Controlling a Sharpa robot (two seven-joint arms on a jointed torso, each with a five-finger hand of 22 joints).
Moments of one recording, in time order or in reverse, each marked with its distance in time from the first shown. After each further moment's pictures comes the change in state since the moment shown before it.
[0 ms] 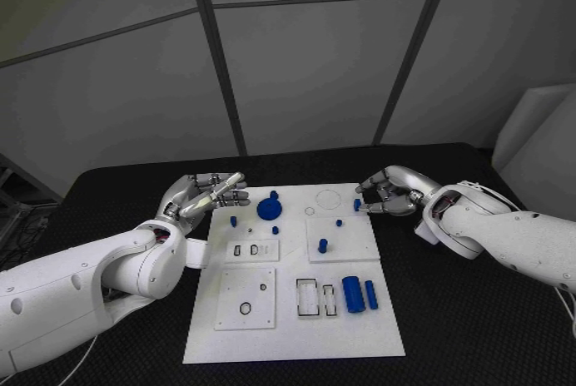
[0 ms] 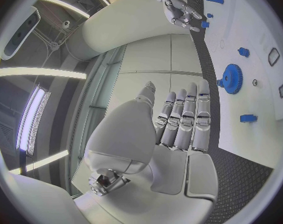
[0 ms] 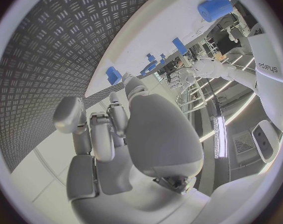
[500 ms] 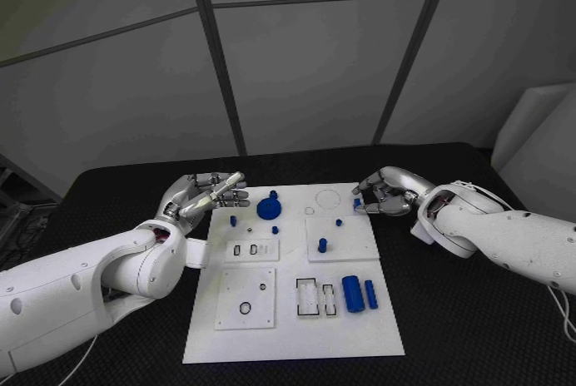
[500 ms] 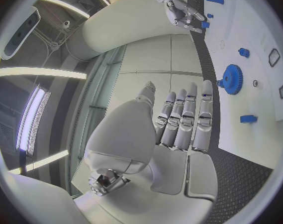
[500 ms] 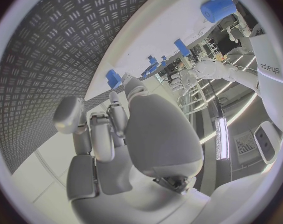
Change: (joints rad) left arm 0.000 0.001 0.000 0.000 0.000 0.000 0.000; left_hand 0.000 0.000 0.000 0.000 0.000 0.000 0.000 0.000 0.000 0.000 0.000 0.000 0.000 0.000 0.000 0.000 0.000 -0.059 0.000 0.000 0.000 0.000; right arm -0.003 0.024 0.000 -0.019 -0.015 0.014 -0.025; right_hand 0.005 0.005 0.000 0.000 0.000 0.019 0.000 0.005 0.005 0.000 0.000 0.007 0.012 0.000 0.000 0.004 0.000 0.000 0.004 -0.004 0.000 0.007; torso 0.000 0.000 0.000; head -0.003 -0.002
